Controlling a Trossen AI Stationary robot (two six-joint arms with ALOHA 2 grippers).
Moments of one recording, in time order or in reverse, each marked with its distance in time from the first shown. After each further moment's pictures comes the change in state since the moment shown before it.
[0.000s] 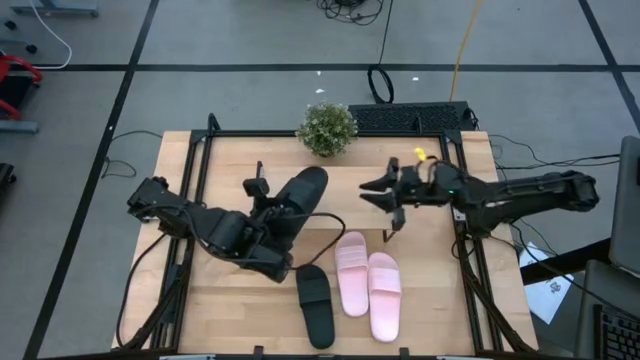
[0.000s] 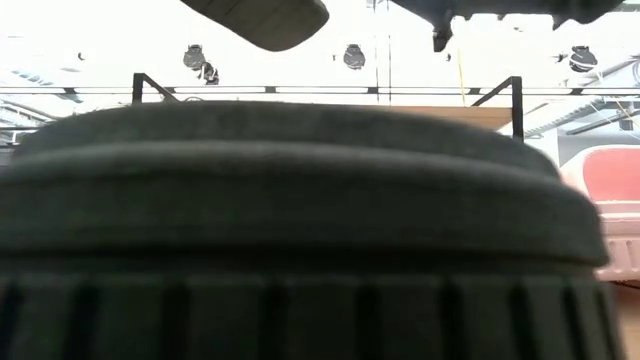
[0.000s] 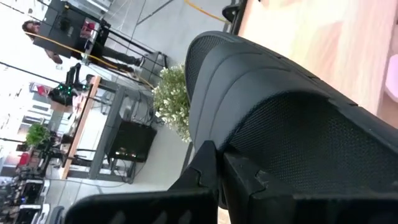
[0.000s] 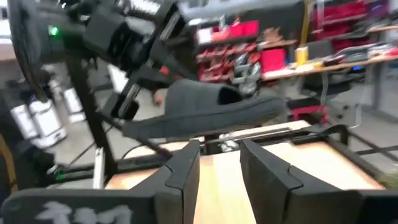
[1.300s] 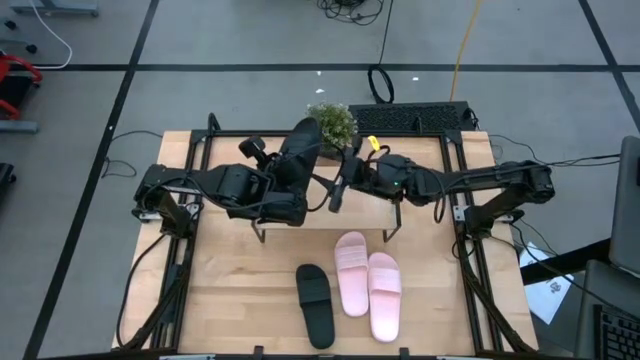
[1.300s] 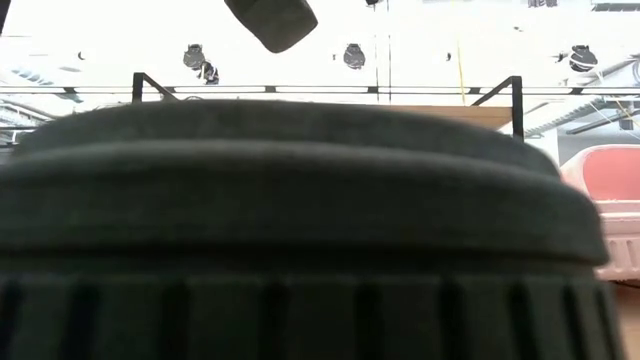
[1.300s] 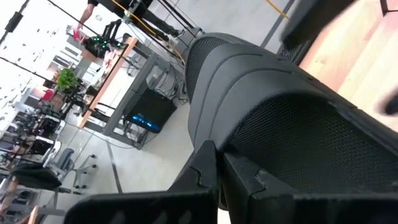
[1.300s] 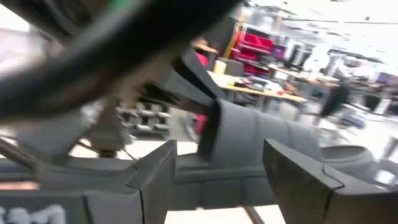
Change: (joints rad) left arm 0.245 0.002 0.130 0.033 -0.065 0.013; right arm 0.049 0.472 0.586 -0.165 0.400 -0.414
